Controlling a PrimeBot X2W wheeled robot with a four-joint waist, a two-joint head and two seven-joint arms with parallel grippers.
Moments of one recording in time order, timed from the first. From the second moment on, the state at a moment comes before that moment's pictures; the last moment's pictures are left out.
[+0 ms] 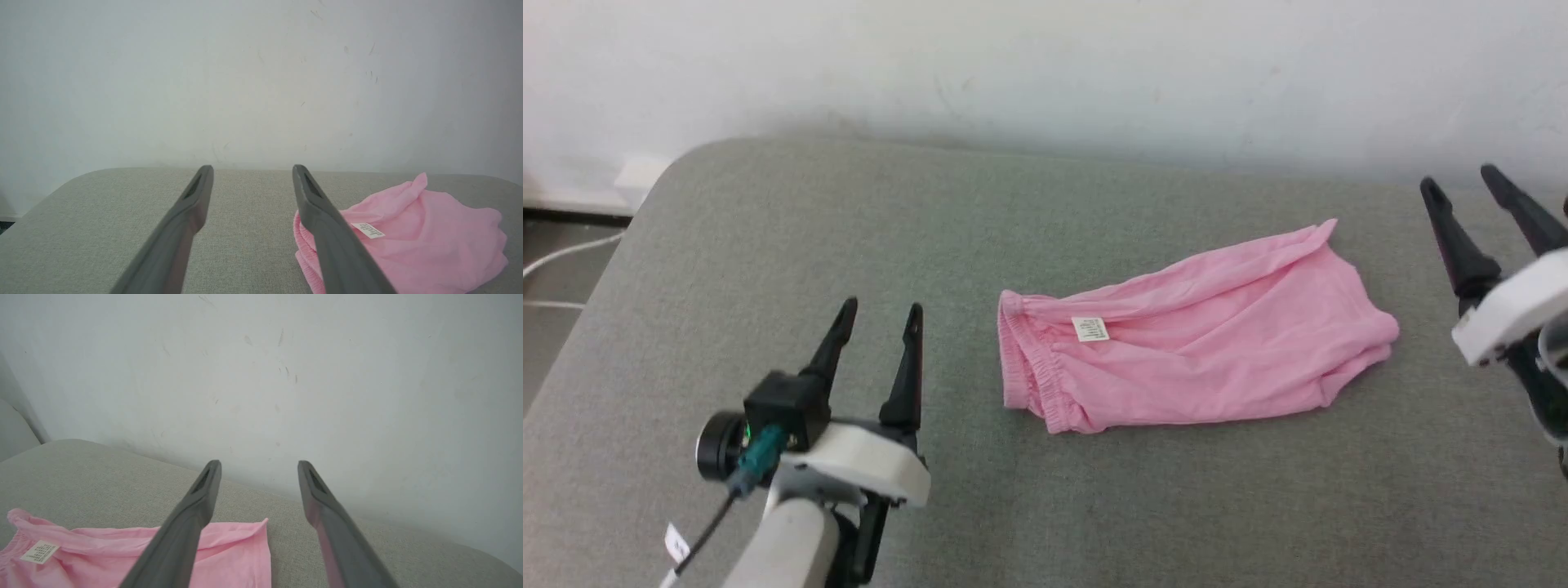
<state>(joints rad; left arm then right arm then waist) -0.23 0.26 -0.34 0.16 -0.38 0.10 -0.23 -0.57 -0.55 0.36 0.50 0.63 0.13 -0.13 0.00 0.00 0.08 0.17</state>
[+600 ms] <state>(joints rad) 0.02 0.16 -0.30 0.18 -0.36 0.15 -0.24 -0.03 -0.19 -0.04 0.08 0.27 0.13 -0.24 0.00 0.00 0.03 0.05</state>
